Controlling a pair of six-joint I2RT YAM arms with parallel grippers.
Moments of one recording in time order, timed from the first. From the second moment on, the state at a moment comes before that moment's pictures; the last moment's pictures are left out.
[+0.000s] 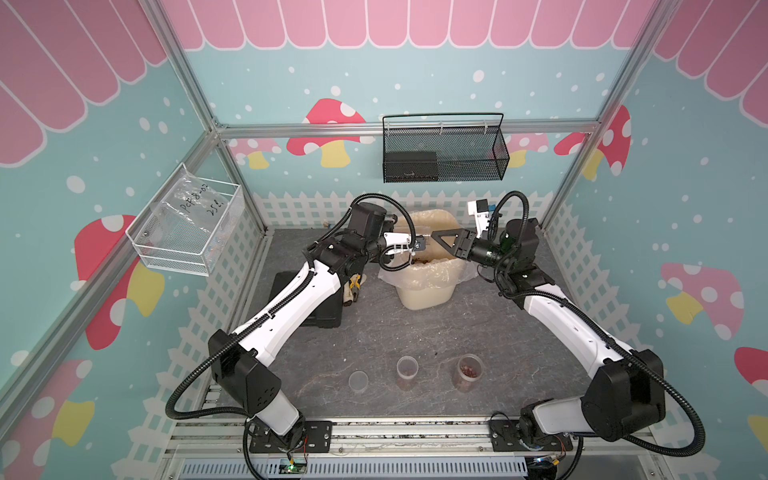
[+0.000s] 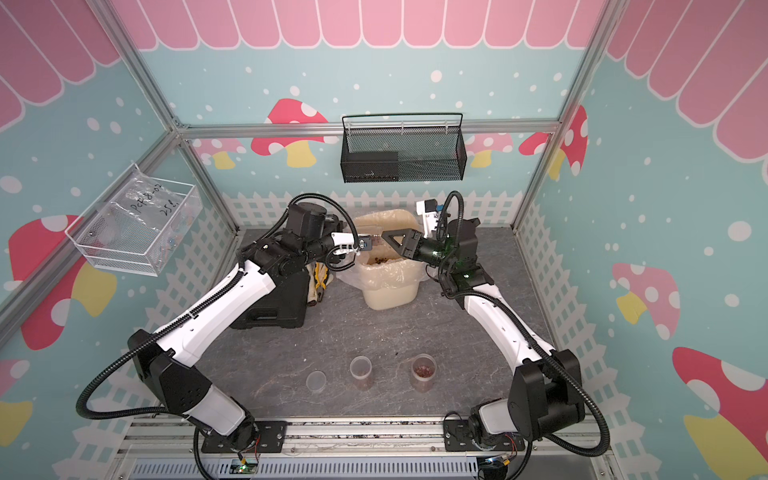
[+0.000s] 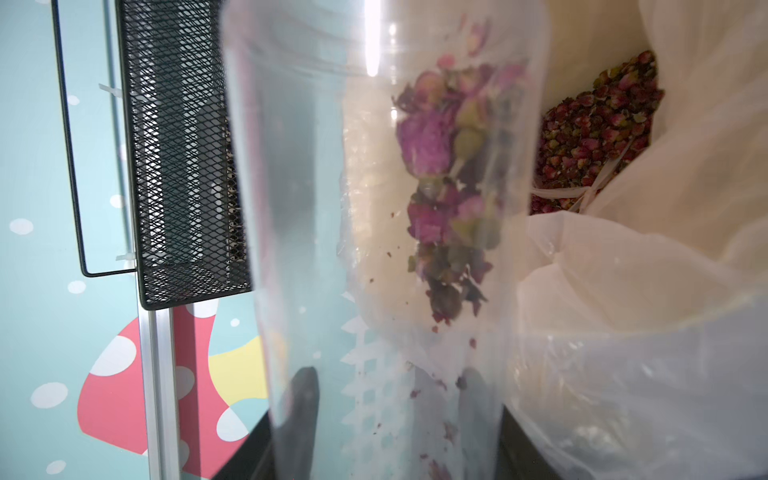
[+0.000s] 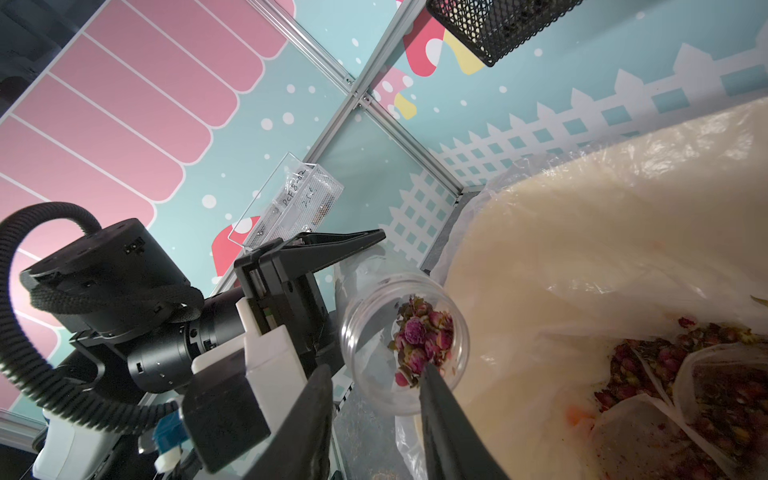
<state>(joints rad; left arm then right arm) -0.58 1.62 1.68 -0.59 -0.14 1.22 0.30 1.41 1.14 0.25 -0.77 0.84</state>
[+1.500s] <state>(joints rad) -0.58 1.61 1.67 -0.57 -0.09 1.23 0.32 1.50 1.16 0.48 -0.92 1.01</state>
